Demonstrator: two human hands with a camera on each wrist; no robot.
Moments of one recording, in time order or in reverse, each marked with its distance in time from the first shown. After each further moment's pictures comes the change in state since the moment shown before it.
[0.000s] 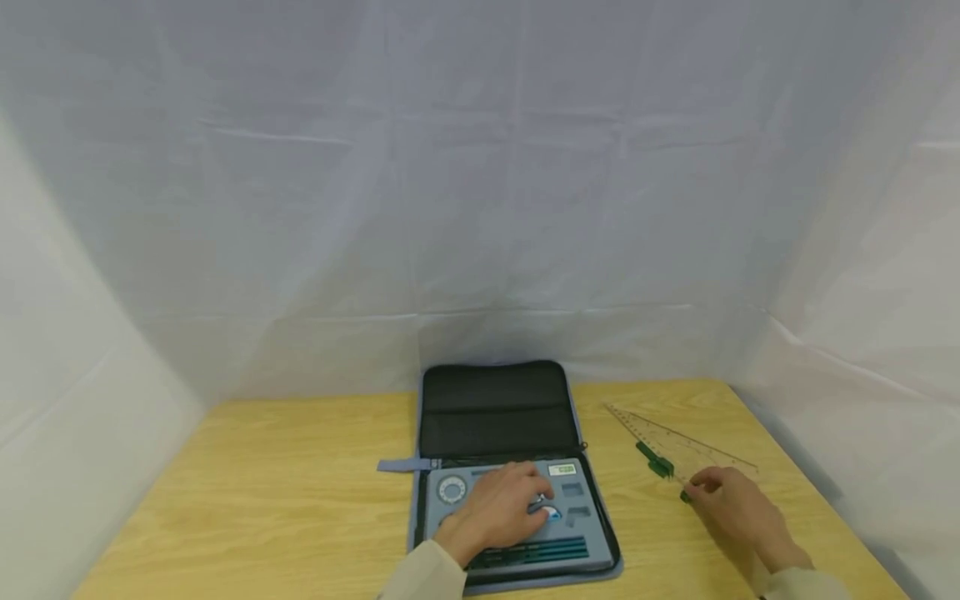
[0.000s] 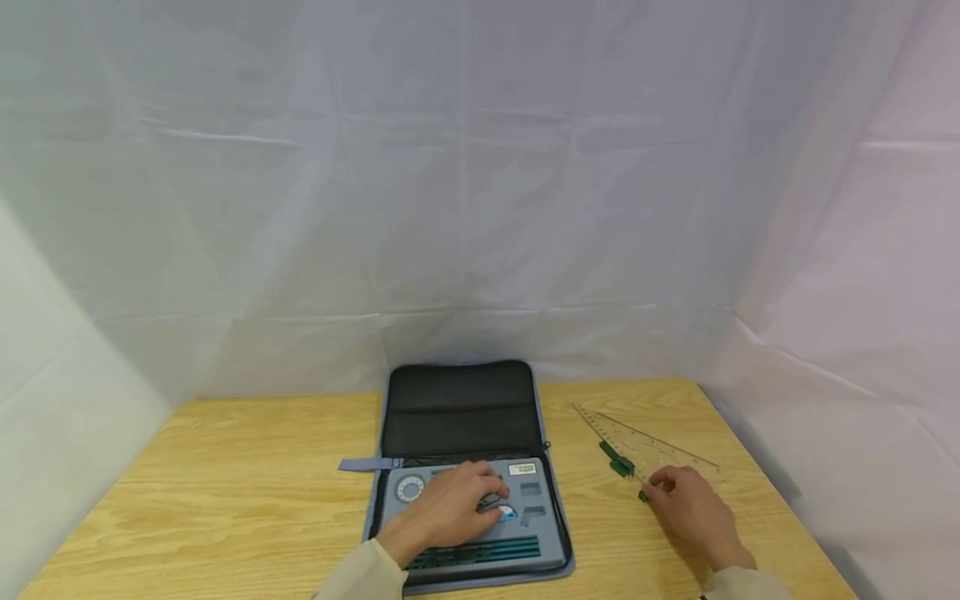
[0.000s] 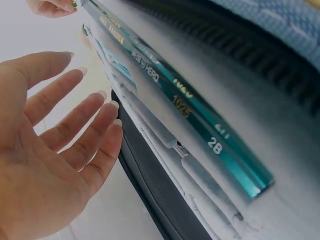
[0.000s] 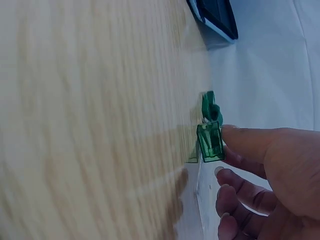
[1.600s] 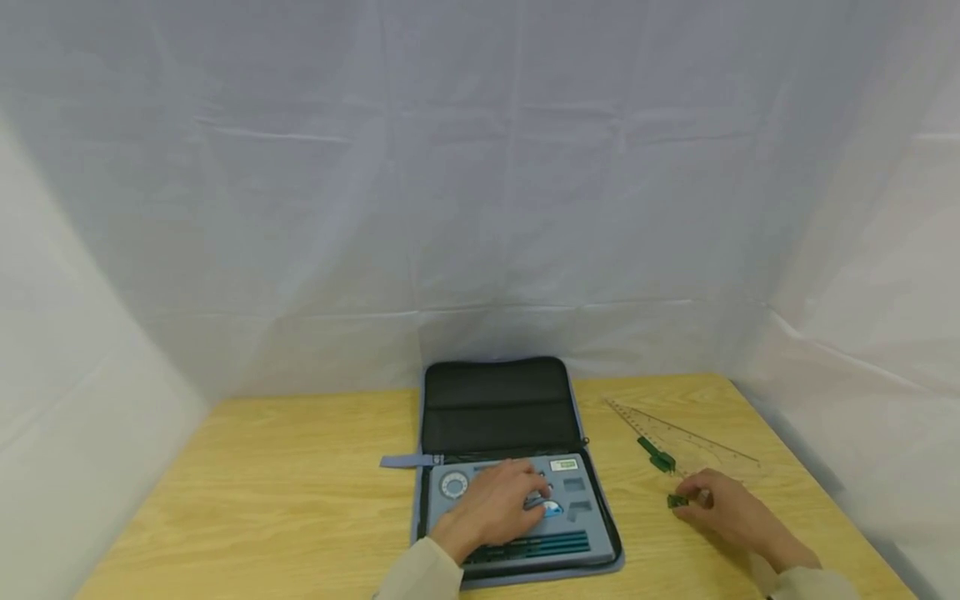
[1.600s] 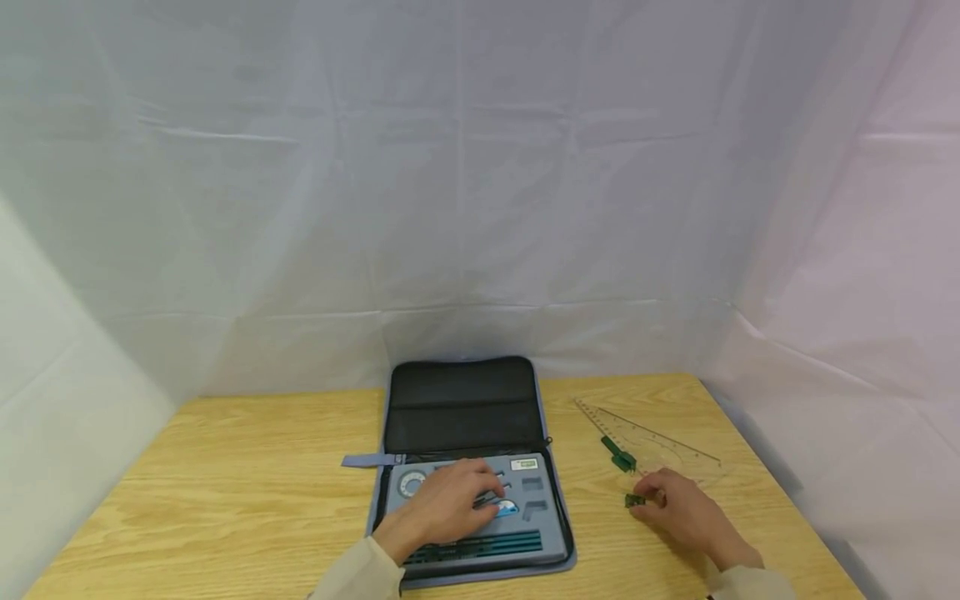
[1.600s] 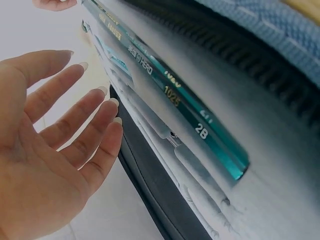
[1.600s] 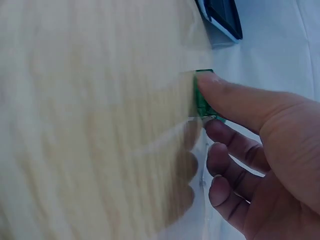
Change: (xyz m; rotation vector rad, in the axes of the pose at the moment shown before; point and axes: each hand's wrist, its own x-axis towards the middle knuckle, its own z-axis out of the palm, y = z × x) left_hand -0.007 -0.007 -0.005 -0.017 -0.024 -0.008; right_hand 0.003 0.005 0.012 0.132 -0.149 -0.266
